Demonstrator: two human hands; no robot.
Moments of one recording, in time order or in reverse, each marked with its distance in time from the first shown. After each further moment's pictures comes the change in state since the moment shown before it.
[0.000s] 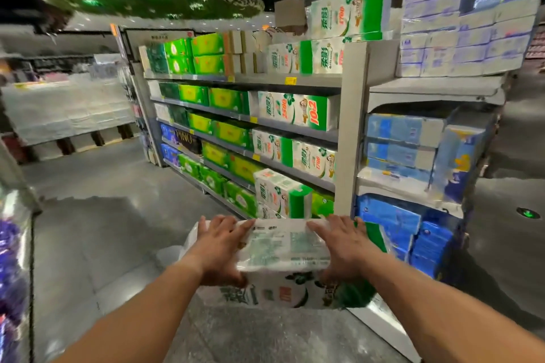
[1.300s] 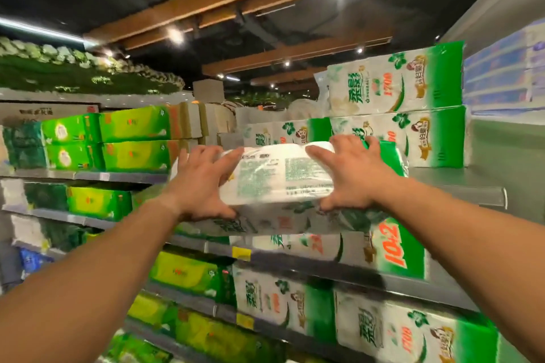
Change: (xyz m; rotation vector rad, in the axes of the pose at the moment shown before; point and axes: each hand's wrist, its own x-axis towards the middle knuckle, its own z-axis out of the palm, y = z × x) left_hand 0.763 -0.489 -0.254 0.069 0.646 0.411; right_hand 0.745 0.003 -0.329 -0.413 0.535 0.334
